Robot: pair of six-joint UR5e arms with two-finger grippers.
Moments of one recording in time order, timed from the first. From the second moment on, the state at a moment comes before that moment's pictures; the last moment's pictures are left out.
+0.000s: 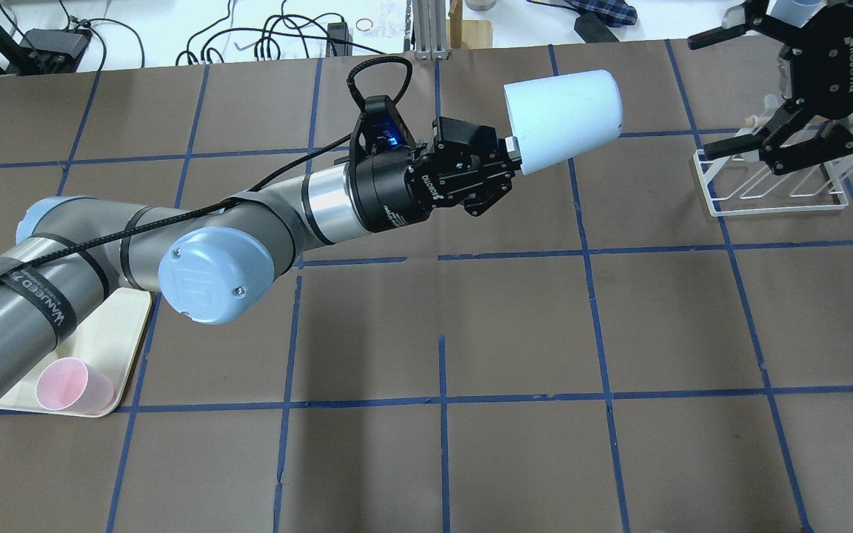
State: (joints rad) left arm -1.76 -1.72 -1.95 -1.74 -0.38 0.68; right arm 1.08 -1.60 1.49 -0.66 -0.61 -0.28
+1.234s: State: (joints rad) left arm -1.83 -1.73 -1.94 -1.74 -0.39 0.70; right arm 1.16 -1.61 1.54 -0.65 -0.58 -0.28
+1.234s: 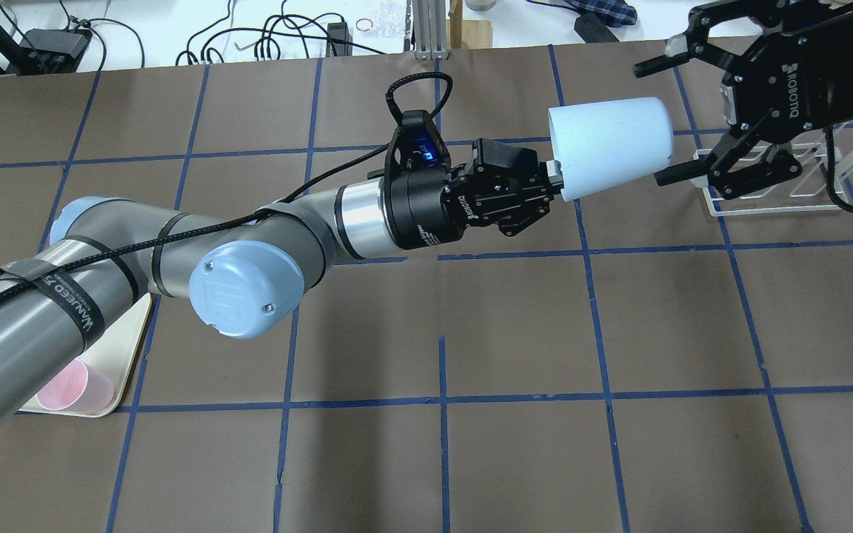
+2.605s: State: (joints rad) left arm -1.84 -1.72 -1.93 -1.74 -0.39 0.70; right arm 1.18 -1.63 1.54 -0.61 -0.57 -0.28
